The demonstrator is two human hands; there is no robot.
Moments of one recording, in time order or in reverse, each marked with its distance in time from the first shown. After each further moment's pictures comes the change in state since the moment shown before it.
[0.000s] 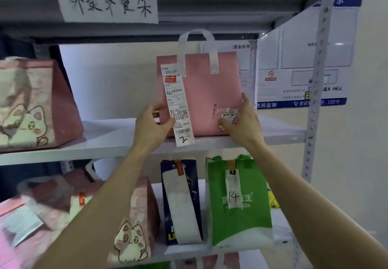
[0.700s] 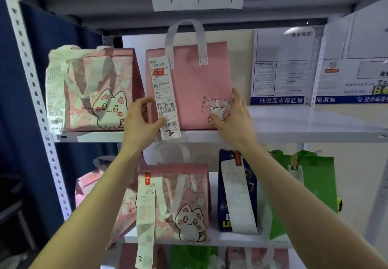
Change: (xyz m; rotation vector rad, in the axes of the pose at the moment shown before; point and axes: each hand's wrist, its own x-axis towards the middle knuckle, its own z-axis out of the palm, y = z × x) left_hand -0.020 -0.096 -0.186 0.136 0.170 -0.019; right_hand -0.059 -0.147 0.141 0.111 -0.084 -0.184
